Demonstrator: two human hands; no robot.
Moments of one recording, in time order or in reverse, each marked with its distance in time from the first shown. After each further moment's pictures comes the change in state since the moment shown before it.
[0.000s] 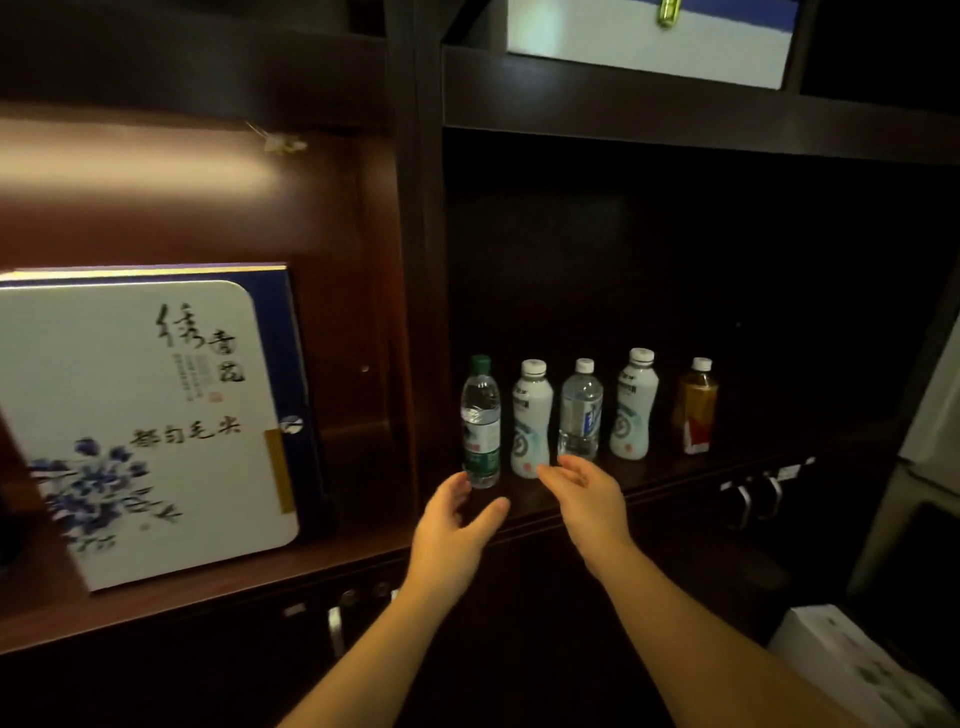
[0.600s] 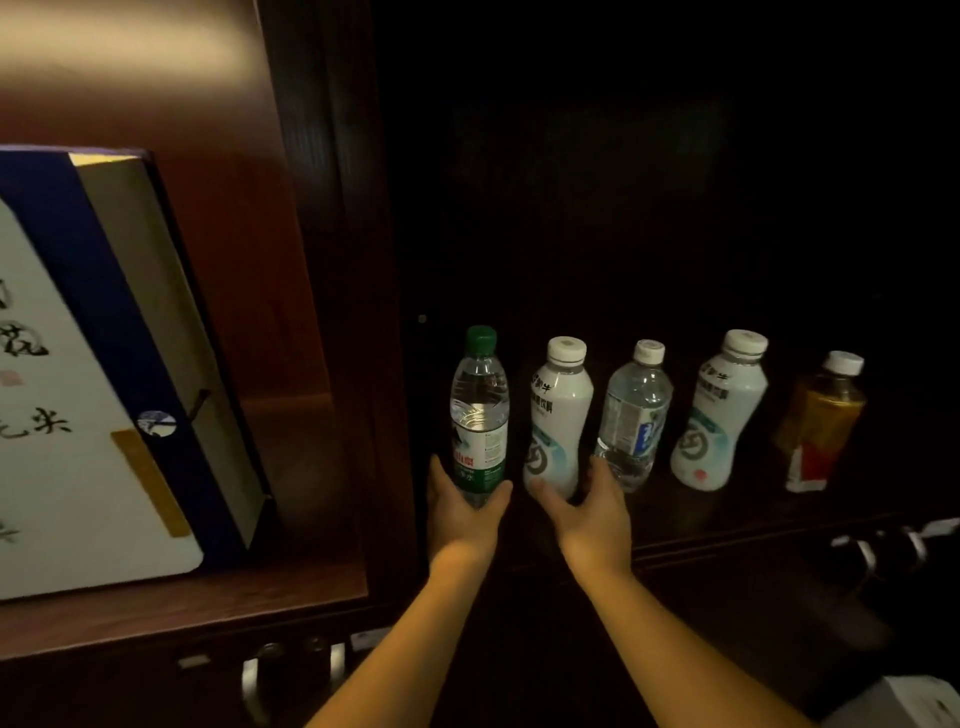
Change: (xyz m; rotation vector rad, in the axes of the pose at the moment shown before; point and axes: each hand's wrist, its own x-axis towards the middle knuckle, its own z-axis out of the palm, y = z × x) left_hand 0.163 -0.081 0.085 0.126 0.302 -0.281; right_hand 0.160 0.095 0.037 -0.354 -0.014 -0.064
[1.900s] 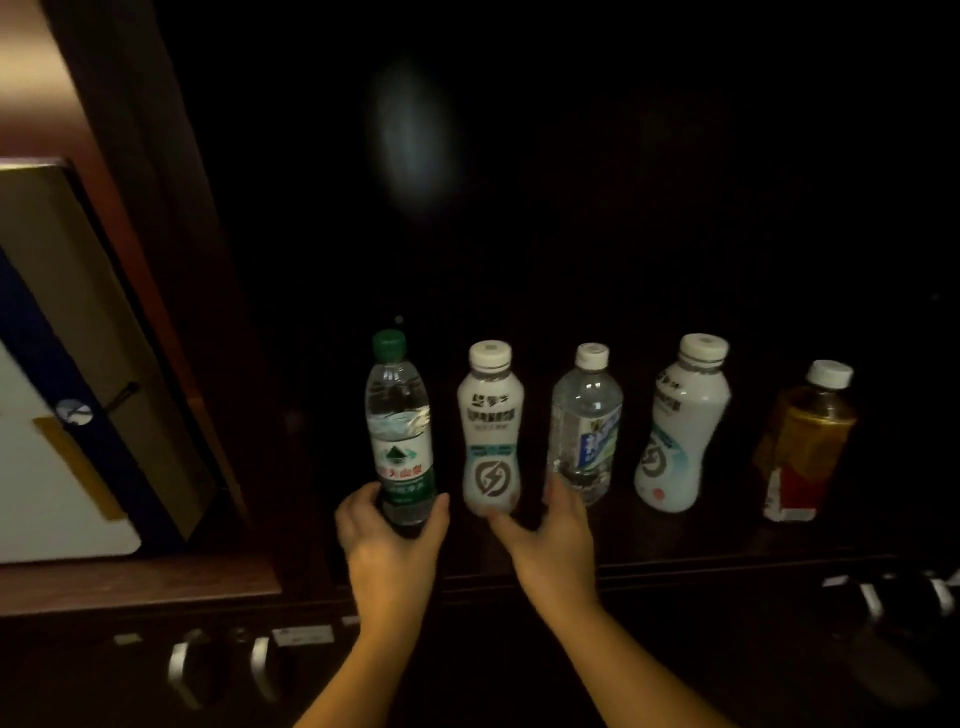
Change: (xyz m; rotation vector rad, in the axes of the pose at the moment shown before) left_hand -0.042 -0.003 0.035 0.214 0.503 0.187; right_hand 0.018 0.026 -0.043 0.074 -0.186 -0.082
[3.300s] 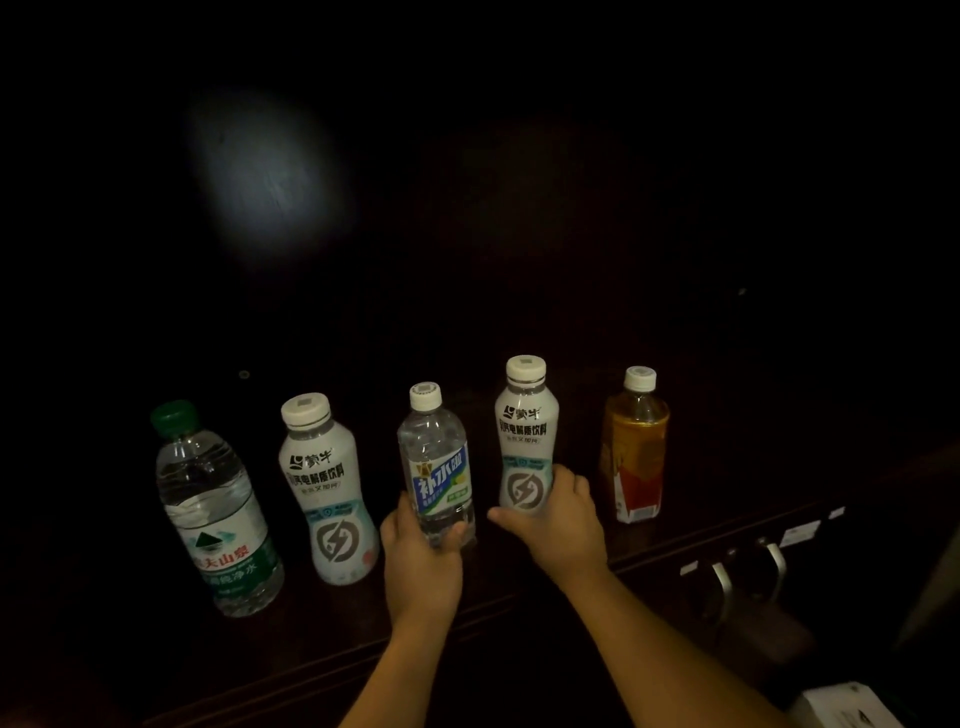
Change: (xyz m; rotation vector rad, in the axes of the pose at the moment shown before) left_hand -0.049 0.072 0.134 -0.147 -0.427 0.071; right_hand 0.088 0.063 -0.128 -0.263 0.139 0.067
